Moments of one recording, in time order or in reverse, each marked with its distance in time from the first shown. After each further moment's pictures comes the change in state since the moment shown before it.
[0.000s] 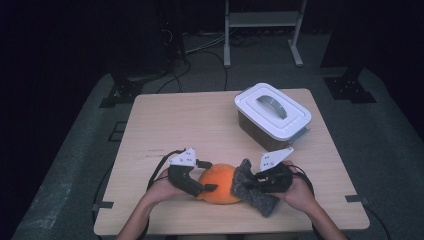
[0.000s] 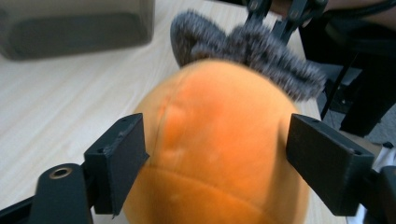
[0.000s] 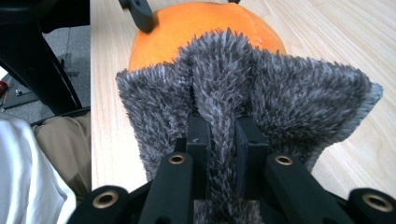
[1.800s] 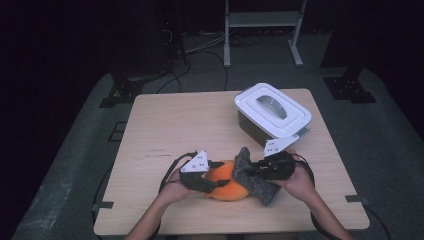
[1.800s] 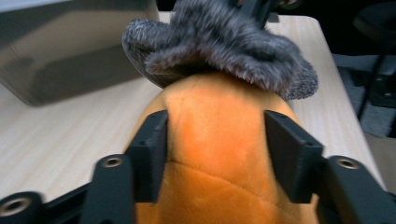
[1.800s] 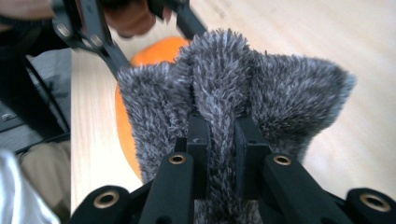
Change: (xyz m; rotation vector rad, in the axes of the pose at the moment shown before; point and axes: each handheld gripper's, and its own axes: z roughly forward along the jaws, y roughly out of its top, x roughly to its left) left arm -0.012 0.012 0.021 -0.046 0.076 0.116; right arm -0.022 0.014 -0.011 -0.044 -0.034 0.048
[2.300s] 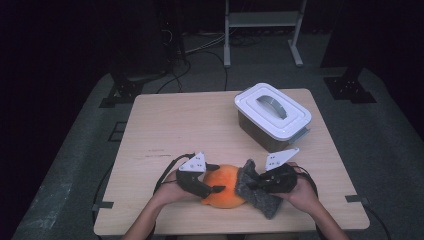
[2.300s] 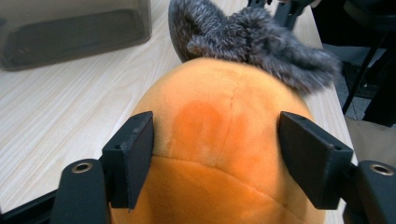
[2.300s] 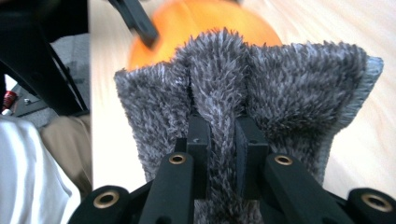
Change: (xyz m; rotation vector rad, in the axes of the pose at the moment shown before) left arm 0.002 -0.009 -0.003 0.071 -0.038 -0.036; right arm 0.012 -0.032 0.003 0.040 0.043 0.008
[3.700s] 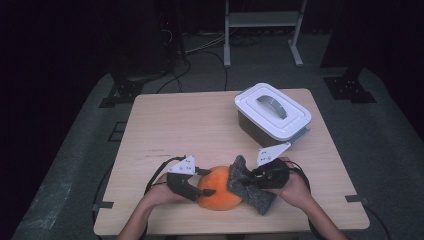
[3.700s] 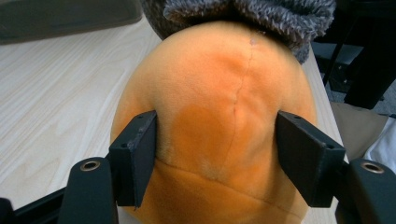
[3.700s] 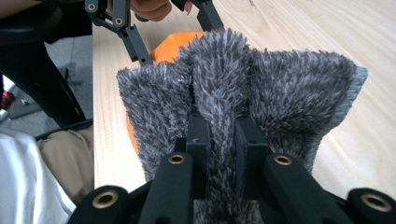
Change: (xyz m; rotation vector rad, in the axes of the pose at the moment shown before) left arm 0.005 -0.022 -0.015 0.000 -0.052 -0.017; right arm 0.007 0.029 0.008 -0.015 0.004 -0.031
